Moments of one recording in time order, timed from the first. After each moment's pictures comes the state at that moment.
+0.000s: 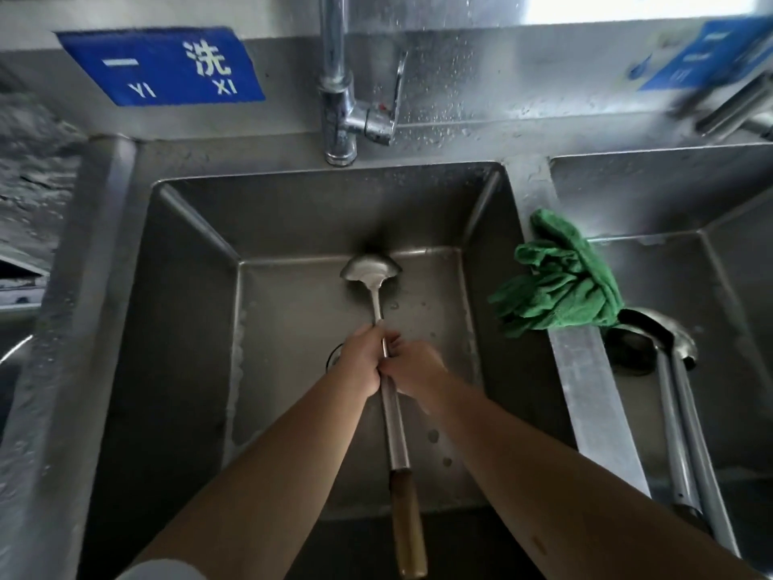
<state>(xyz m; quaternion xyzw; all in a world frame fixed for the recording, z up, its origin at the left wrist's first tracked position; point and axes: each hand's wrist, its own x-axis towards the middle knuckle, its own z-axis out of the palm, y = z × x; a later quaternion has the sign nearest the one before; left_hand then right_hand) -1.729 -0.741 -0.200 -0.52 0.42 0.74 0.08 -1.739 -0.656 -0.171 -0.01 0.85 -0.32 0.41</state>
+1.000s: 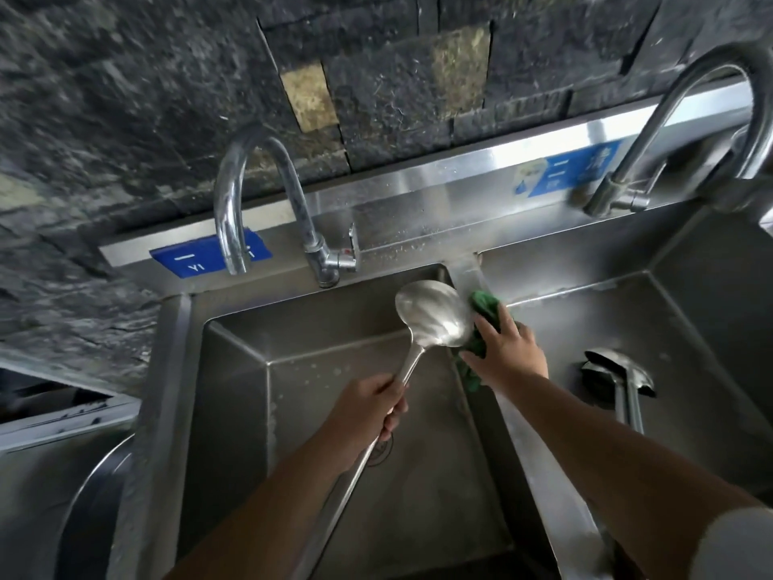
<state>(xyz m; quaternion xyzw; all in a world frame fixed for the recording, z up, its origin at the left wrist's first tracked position) -1.705 -0.713 0.012 -0.23 0.70 0.66 0.15 -1.843 -0.510 -0.068 -0.09 0.98 -0.12 0.15</state>
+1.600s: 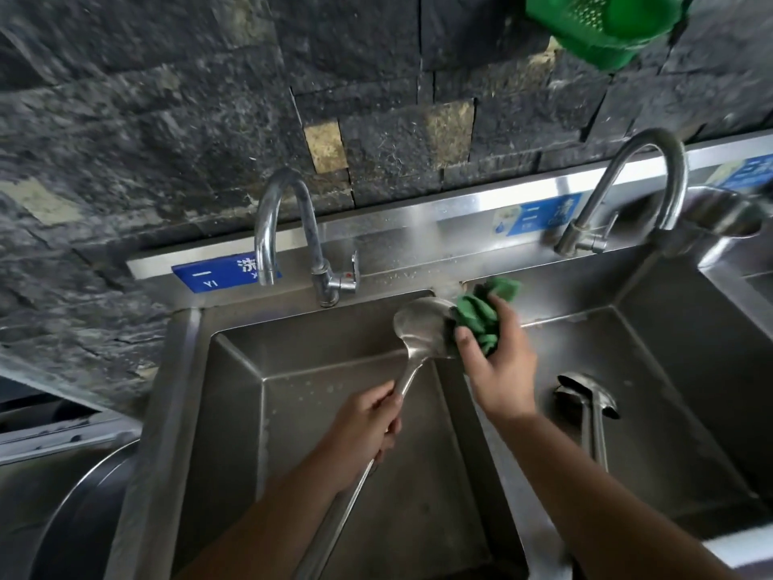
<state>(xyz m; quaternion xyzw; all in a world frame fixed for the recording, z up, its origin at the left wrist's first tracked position) -1.672 -0.691 0.068 -0.18 0.72 0.66 0.11 -1.768 -0.521 0.082 -0.08 0.84 -0.52 -0.14</state>
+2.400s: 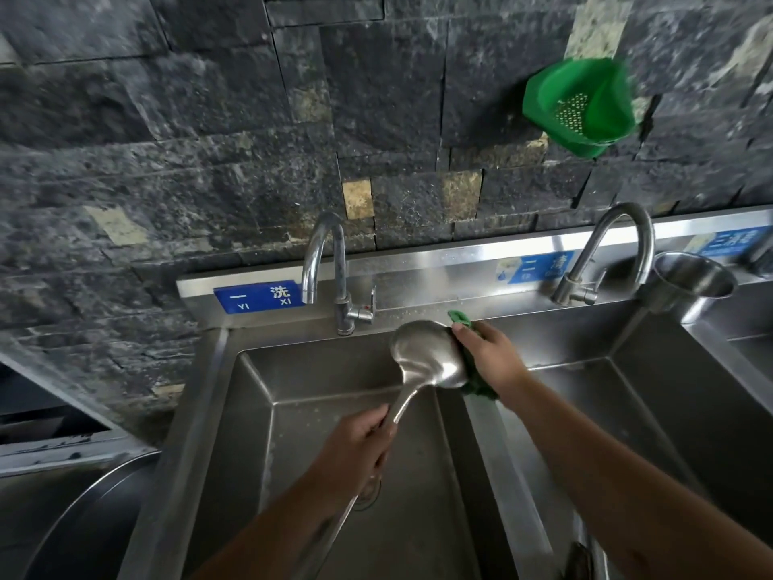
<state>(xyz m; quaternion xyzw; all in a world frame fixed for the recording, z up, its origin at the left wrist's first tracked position) -1.618 -0.699 0.125 -0.12 0.76 0.64 0.05 -1.792 -0.529 0.131 -0.02 0.82 -0.56 0.15</state>
